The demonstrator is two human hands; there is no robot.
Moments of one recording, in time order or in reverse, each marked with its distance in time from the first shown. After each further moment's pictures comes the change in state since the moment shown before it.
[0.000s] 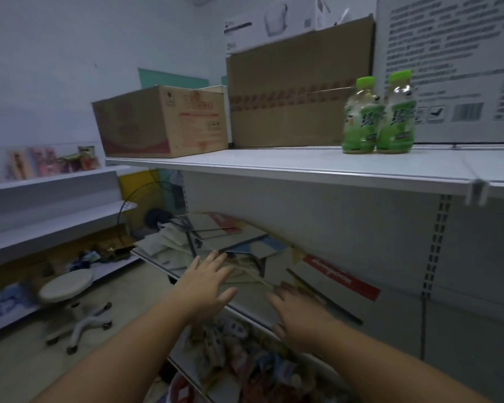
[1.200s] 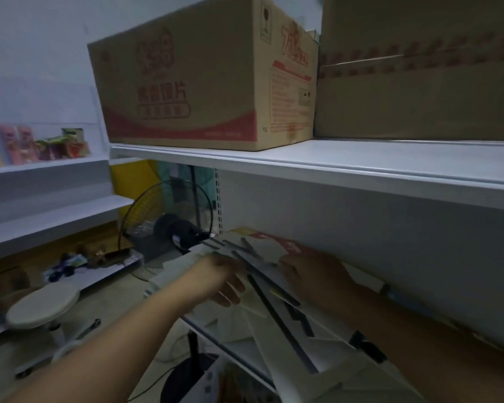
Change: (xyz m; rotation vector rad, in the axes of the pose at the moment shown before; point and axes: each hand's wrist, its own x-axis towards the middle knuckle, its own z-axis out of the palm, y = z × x) left_hand 0.188 -0.274 0.043 -1.256 -0.120 -0.260; right_hand 0.348 -0.034 -0.023 0.119 0.324 0.099
